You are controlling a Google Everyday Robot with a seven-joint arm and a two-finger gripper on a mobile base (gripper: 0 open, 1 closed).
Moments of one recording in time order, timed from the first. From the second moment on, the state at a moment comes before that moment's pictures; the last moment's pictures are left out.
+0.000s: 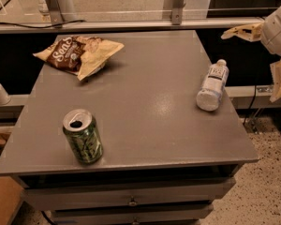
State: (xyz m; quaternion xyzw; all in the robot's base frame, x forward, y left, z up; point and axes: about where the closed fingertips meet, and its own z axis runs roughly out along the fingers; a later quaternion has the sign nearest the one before) arm 0.530 -0.262 0.933 -0.85 0.49 -0.03 0.20
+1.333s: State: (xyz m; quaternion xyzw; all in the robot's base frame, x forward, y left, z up) arm 0.537 -0.244 0.922 -0.92 0.35 -0.13 0.12
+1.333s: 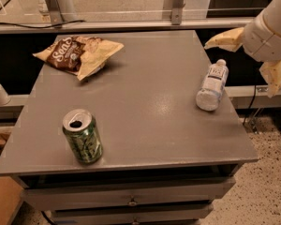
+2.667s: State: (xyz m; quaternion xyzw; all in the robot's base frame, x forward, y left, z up) arm 0.583 -0.253 0.878 -0.94 0.32 -0.12 0.07
